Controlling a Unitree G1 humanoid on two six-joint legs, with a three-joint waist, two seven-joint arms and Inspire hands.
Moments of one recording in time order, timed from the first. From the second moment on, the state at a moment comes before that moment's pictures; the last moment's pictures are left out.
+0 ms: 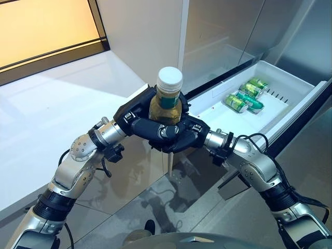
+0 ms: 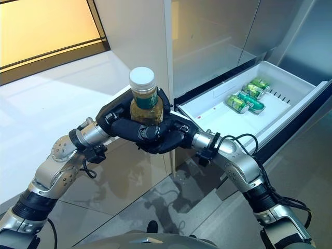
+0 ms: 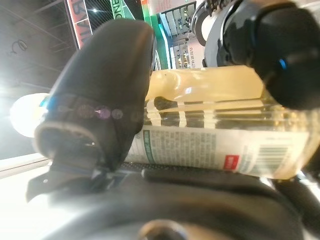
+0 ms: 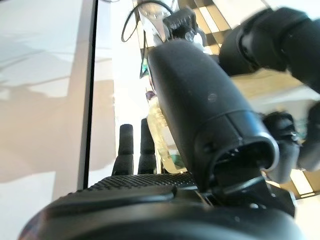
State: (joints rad) left arm -0.22 0.68 -0.22 -0.30 -0.71 -0.08 -0.50; right arm -0.34 -0.54 0.40 -0.16 0.69 0.29 0.50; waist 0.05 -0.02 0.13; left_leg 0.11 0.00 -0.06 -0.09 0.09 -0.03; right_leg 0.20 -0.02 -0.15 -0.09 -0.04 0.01
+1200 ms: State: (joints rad) left arm -0.26 0.69 -0.18 -0.30 -0.72 -0.10 -0.51; right arm -0.36 -0.60 0.40 -0.16 0.69 0.30 0.45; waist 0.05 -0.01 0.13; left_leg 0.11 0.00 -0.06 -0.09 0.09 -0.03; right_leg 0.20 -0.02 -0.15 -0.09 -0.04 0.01
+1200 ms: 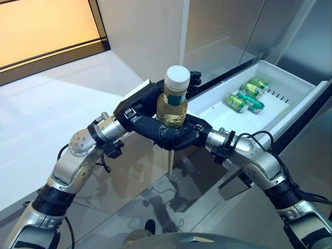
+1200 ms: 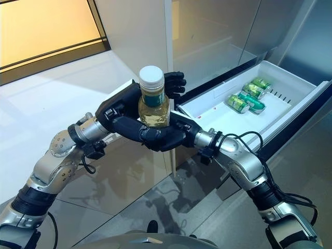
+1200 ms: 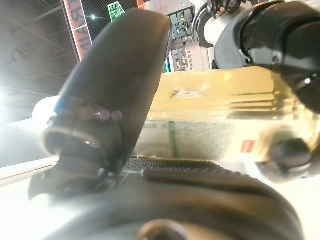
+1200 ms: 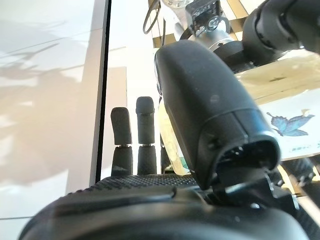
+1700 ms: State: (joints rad) left arm -0.17 0.70 0.00 -0.31 -0.71 -0.14 -0.48; right arm -0.36 -0.67 0.31 -0.16 0.69 0.29 0.45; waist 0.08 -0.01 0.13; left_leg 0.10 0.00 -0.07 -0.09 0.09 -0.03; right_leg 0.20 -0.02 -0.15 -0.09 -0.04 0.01
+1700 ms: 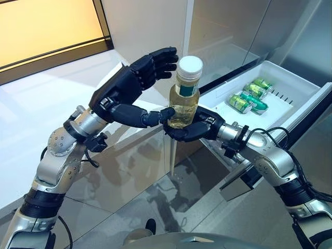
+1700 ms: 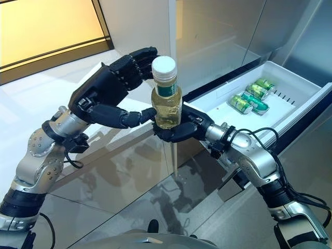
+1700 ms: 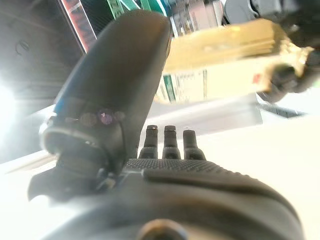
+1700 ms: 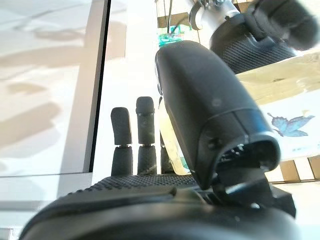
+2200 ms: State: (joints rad) left arm -0.02 0.56 0.08 -0.29 -0.95 -0.11 -0.55; right arm -0.31 -0.68 0.13 -0.25 0.69 0.23 0.44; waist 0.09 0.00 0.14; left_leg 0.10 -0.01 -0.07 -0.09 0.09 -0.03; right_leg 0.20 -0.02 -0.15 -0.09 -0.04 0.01
